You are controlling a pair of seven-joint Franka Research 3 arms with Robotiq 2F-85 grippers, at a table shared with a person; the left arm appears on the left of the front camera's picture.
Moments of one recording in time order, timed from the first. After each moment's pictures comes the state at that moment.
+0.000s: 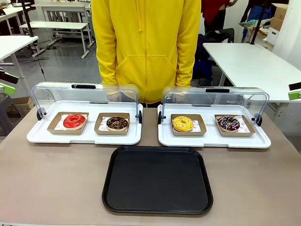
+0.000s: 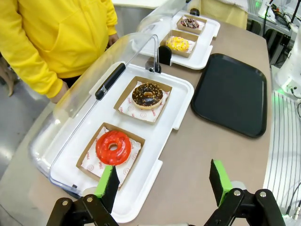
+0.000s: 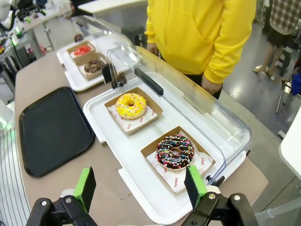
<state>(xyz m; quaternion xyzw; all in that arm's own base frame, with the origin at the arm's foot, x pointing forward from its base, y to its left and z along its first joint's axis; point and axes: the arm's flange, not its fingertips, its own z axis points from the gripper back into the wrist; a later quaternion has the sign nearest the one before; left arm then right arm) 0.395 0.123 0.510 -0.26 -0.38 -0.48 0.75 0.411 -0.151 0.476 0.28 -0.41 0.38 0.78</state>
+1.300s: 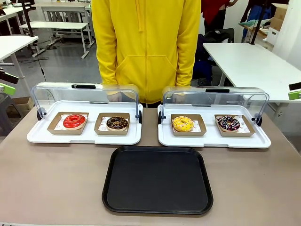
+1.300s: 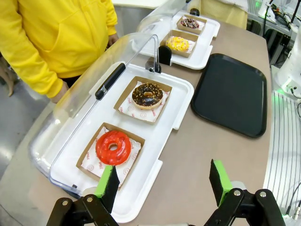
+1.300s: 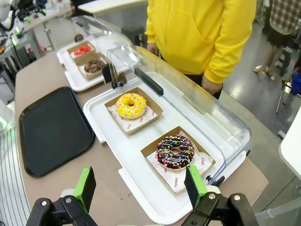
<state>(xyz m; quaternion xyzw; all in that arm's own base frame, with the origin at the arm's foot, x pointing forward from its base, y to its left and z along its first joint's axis) 0.395 0.123 0.510 -0.26 -0.38 -0.48 0.75 0.411 -0.151 0.476 0.28 -0.41 0.38 0.78</state>
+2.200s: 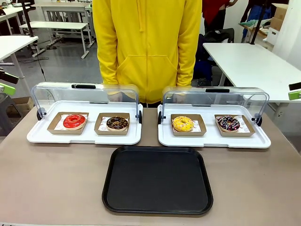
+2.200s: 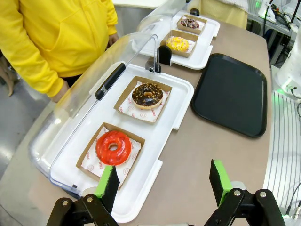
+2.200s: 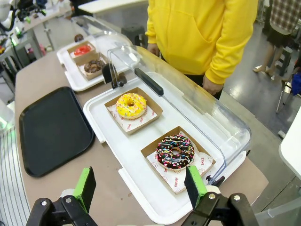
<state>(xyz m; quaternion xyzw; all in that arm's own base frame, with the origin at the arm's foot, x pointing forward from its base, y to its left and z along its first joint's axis) 0.395 0.123 0.510 -0.26 -0.38 -0.48 0.75 0.411 -0.151 0.476 0.28 -0.41 0.38 0.78</state>
